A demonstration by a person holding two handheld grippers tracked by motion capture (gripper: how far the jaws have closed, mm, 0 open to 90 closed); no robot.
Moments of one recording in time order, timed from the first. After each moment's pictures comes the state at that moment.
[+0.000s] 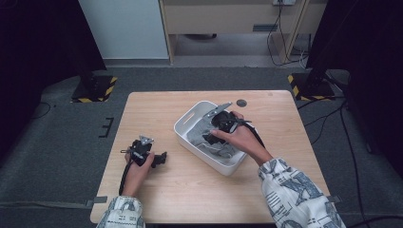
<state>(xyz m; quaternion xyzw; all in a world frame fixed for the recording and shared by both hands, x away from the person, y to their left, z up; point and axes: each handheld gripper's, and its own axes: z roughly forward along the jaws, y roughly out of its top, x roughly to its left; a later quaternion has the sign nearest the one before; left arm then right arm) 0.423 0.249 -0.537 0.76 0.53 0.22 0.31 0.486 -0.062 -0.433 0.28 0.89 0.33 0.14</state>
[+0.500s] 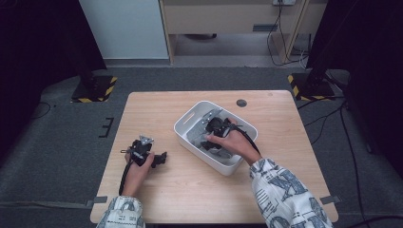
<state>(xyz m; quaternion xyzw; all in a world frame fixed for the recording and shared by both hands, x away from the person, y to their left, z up) 0.423 0.249 -0.537 0.76 0.53 0.22 0.31 0.498 -0.047 -0.477 0.28 0.91 0.27 0.12</state>
